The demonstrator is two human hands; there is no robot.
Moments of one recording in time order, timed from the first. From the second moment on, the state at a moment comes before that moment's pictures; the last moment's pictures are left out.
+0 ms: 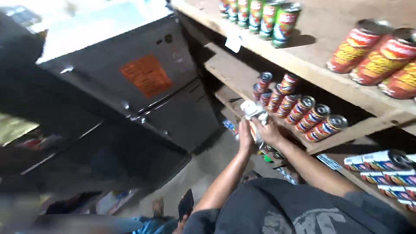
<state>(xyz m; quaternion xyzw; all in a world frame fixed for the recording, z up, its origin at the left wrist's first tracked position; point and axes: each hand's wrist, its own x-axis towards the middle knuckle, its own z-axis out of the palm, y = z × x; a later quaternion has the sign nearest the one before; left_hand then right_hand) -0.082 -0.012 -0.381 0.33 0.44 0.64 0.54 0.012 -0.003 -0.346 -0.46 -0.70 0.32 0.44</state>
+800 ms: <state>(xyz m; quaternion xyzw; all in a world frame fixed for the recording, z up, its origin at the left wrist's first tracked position) 0.004 0.154 -0.183 0.72 0.31 0.54 0.31 0.114 -0.079 -0.398 -0.66 -0.50 0.32 0.45</state>
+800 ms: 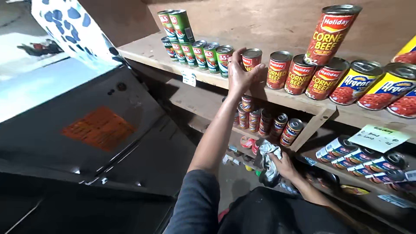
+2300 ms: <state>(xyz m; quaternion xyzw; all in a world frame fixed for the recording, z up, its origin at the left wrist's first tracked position) 0.039 0.132 -0.118 0.73 0.07 0.51 0.44 0.112 -0.083 -0.412 -0.66 -0.50 0.38 0.41</state>
